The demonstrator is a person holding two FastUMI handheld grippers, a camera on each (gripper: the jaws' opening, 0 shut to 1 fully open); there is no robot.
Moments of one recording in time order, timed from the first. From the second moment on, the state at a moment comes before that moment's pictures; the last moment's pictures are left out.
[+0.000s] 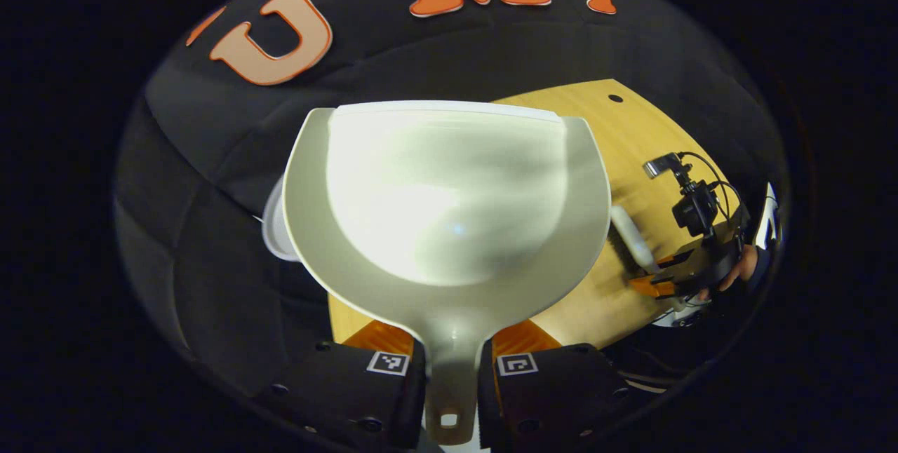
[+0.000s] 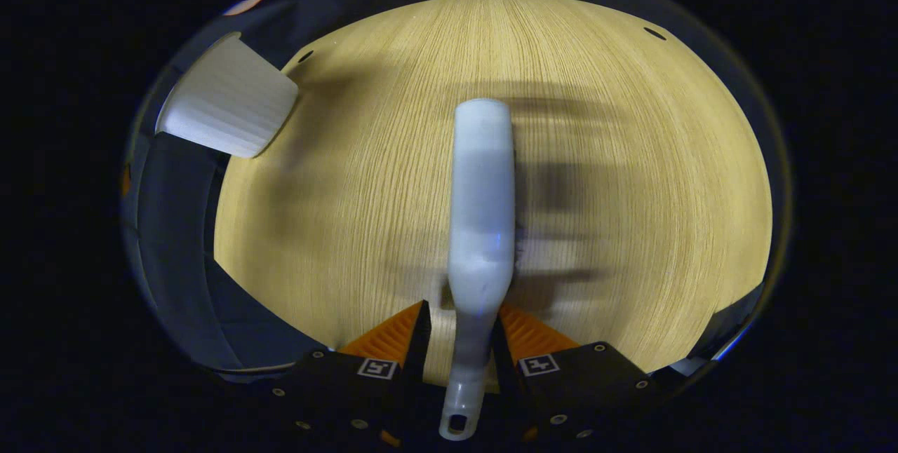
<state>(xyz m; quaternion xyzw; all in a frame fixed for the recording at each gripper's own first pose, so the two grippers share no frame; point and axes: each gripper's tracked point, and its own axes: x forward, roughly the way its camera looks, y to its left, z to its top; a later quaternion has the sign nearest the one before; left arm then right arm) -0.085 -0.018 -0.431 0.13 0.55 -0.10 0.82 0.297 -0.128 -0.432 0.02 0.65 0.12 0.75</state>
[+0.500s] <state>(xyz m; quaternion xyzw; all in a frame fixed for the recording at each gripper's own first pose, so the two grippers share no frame) -0.145 -0.077 -0.589 -0.01 0.68 -0.07 0.73 0.307 -0.138 -0.408 0.06 0.62 0.13 0.77</state>
